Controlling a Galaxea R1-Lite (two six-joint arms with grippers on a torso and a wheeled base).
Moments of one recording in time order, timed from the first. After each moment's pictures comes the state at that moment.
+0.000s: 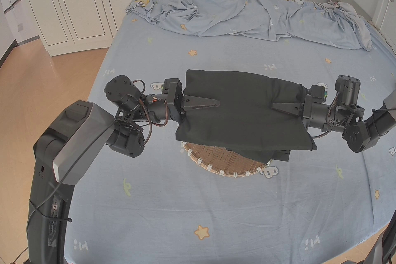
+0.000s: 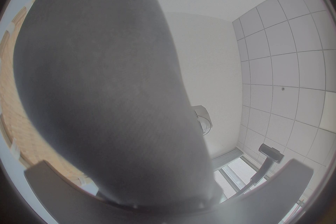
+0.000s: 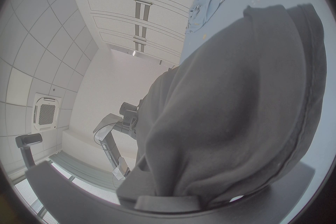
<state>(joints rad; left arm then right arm) -0.33 2.52 -1.59 -1.55 -1.35 -1.68 0.13 2.03 -0.98 -0.88 0.97 0.66</state>
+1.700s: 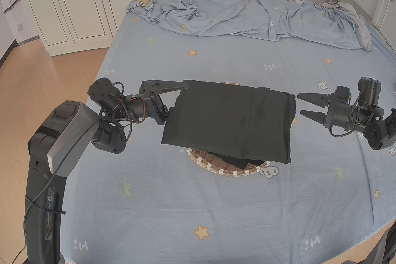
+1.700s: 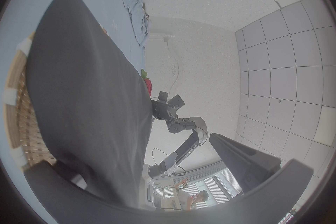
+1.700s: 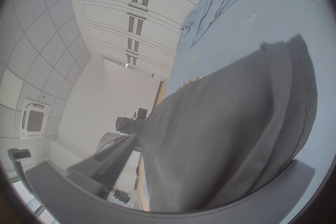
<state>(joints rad) -0.21 2.55 -1.58 -1.55 -1.35 -1.75 -0.03 1.93 -0.89 -0.81 0.94 0.66</state>
